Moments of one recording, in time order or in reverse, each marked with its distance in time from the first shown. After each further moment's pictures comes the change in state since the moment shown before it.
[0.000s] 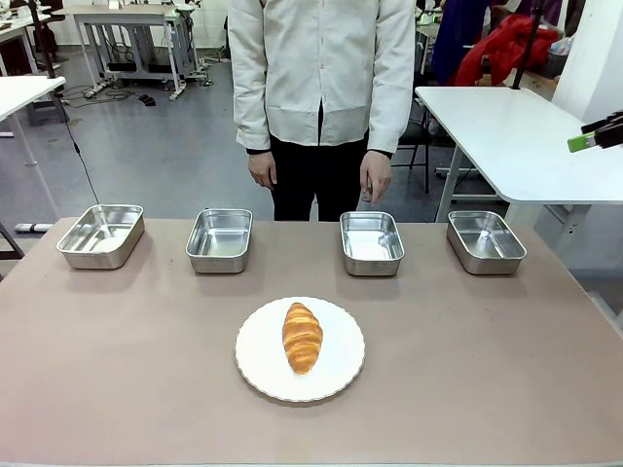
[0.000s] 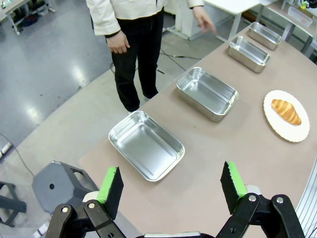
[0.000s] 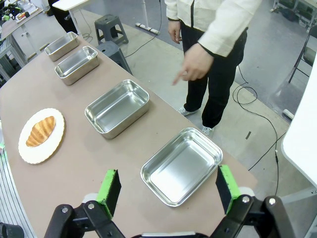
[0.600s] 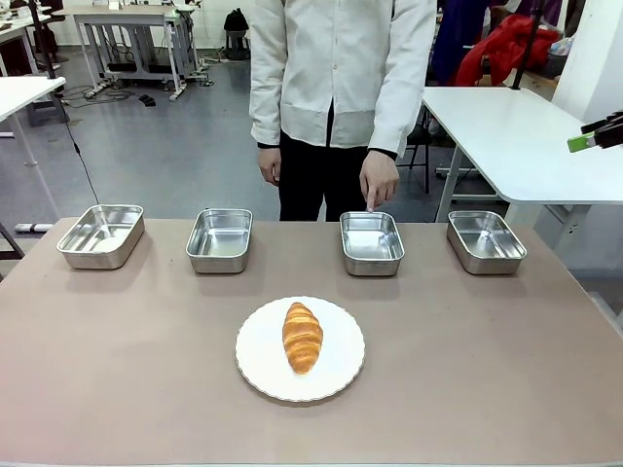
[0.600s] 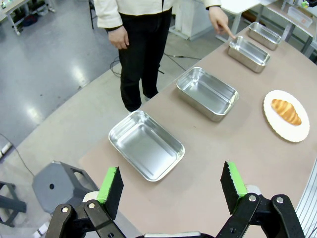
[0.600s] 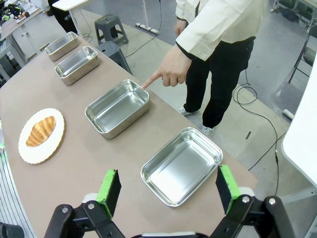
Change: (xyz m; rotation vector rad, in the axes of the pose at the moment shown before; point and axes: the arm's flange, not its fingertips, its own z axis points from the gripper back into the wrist) left arm 0.000 0.000 0.000 0.000 0.000 0.000; right arm 0.000 0.000 0.000 0.000 0.000 0.000
